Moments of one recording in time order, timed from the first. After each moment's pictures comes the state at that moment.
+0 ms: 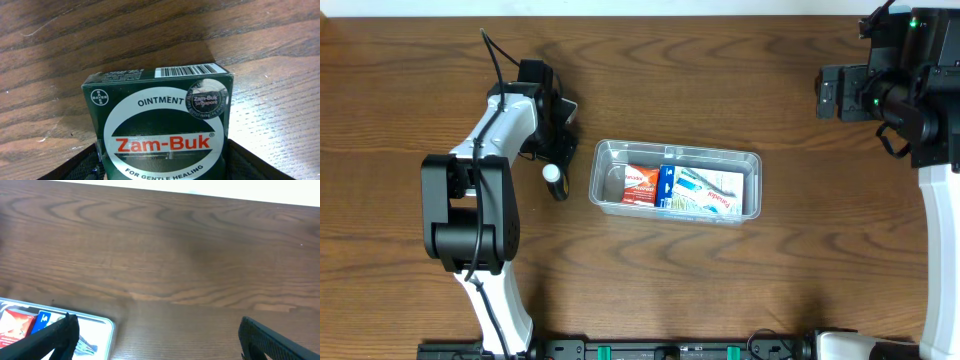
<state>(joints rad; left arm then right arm) -0.06 2.08 1.48 -0.87 0.01 0.29 -0.01 1.47 1.77 -1.12 0.00 -0.05</state>
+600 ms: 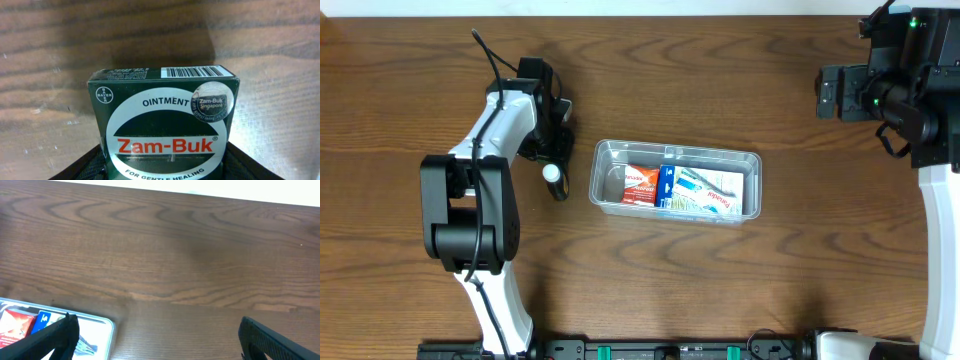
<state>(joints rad) -0.06 2.08 1.52 -0.96 0.01 0.16 -0.01 1.47 1.77 -1.12 0.00 -0.05</state>
